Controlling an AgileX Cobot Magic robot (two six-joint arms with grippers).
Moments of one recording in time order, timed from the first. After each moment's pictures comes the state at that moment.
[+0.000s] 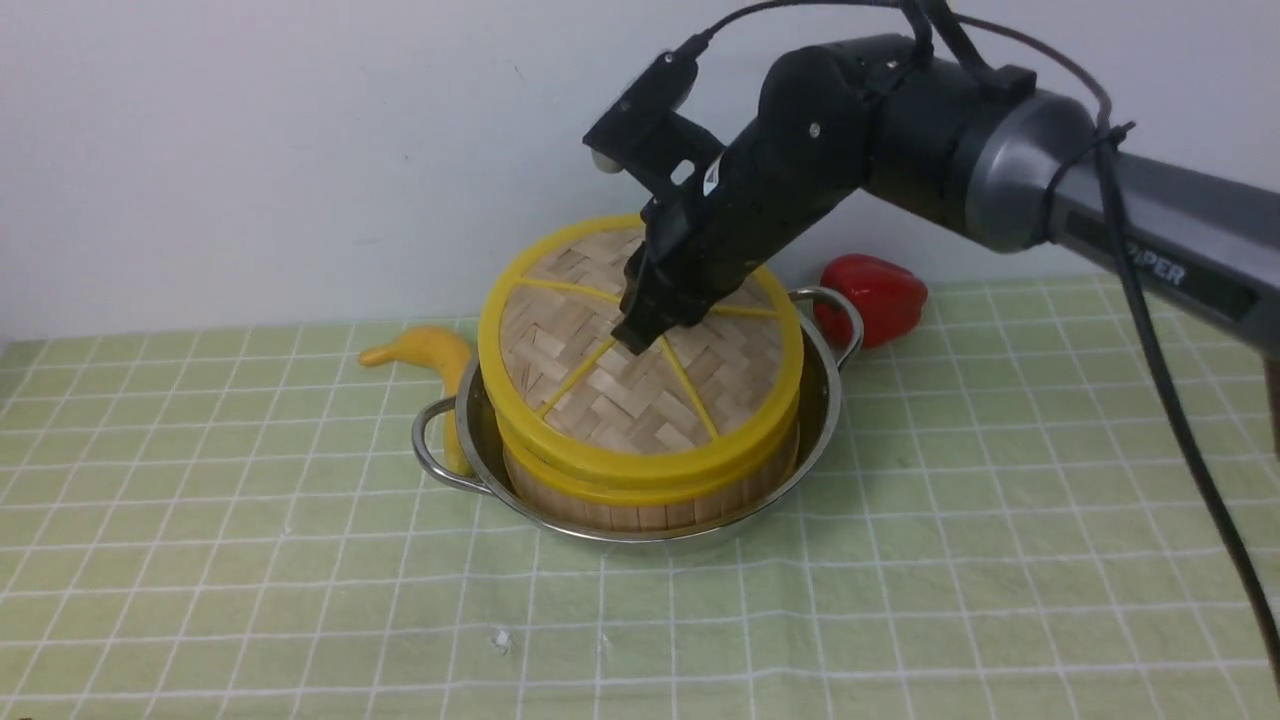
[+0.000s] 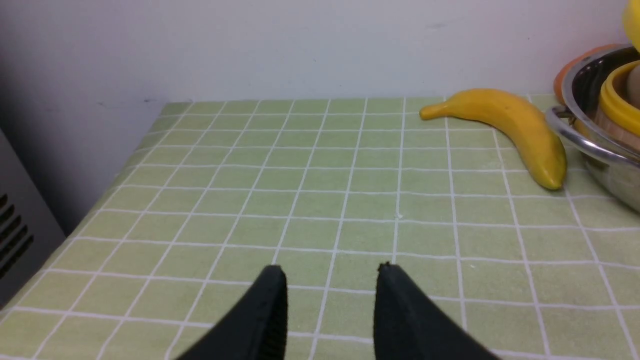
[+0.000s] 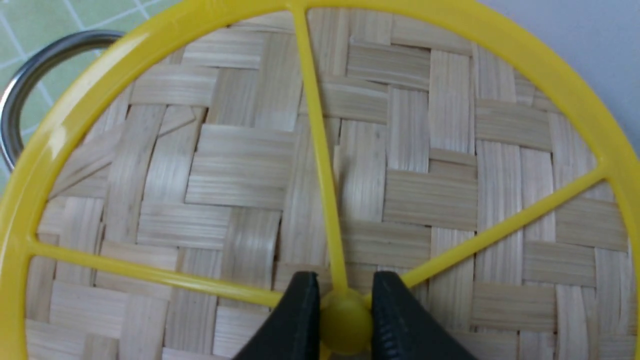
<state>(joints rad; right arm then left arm) 0.58 2.18 -1.99 0.21 0.91 -0.43 0.18 0.00 0.01 0.03 0.33 0.03</state>
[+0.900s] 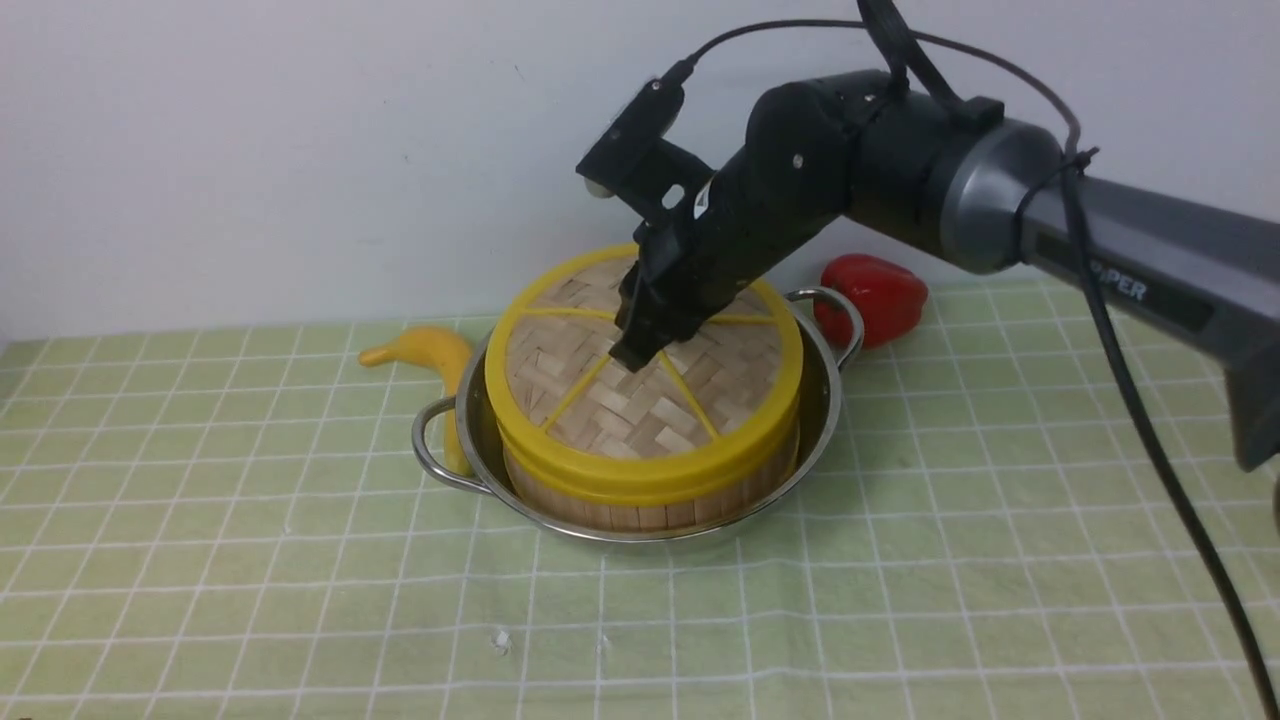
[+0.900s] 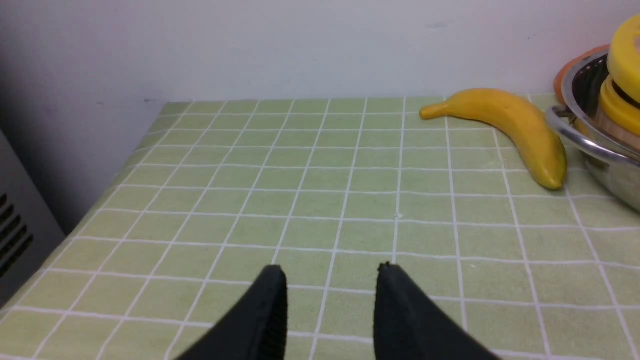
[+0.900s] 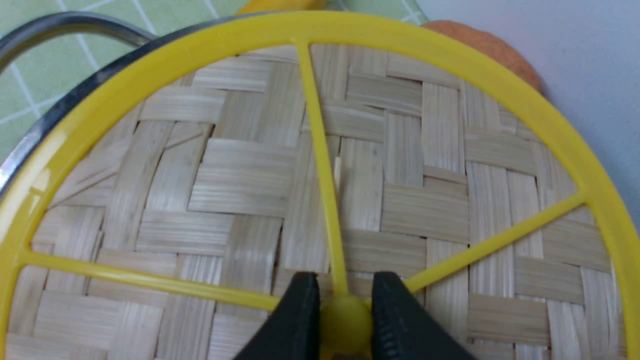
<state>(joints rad) 0.58 2.21 -1.99 0.21 0.85 -0.47 0.18 0.00 0.01 0.03 0.33 0.03</state>
